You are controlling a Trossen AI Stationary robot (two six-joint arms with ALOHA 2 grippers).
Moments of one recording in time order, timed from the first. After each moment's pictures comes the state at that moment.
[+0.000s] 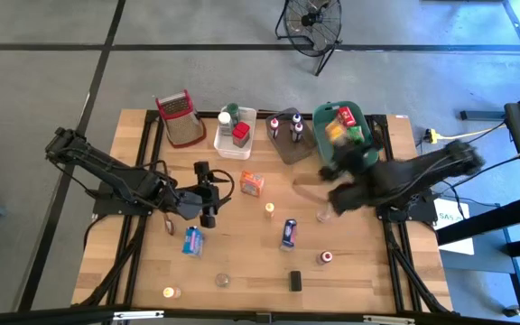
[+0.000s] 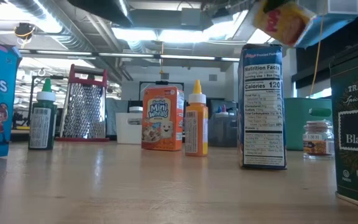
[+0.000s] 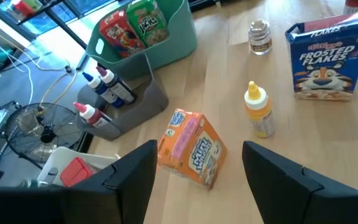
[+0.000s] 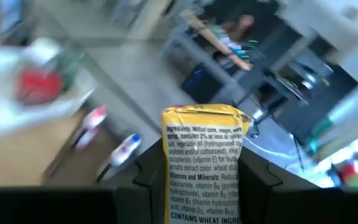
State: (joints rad) left arm -0.39 1.19 0.95 -0.49 -0.71 -0.05; right arm 0.36 1.38 1.38 -1.56 1.35 0.98
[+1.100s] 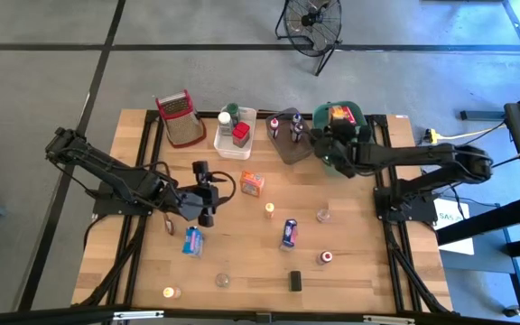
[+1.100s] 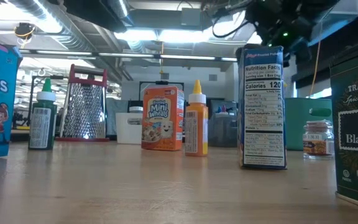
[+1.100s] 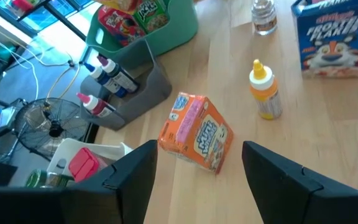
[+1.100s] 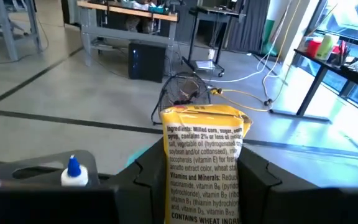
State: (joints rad) left arm -0.39 1.19 0.95 -0.56 -0.72 -0.04; right arm -0.19 1.30 0.78 -0.25 1.30 0.64
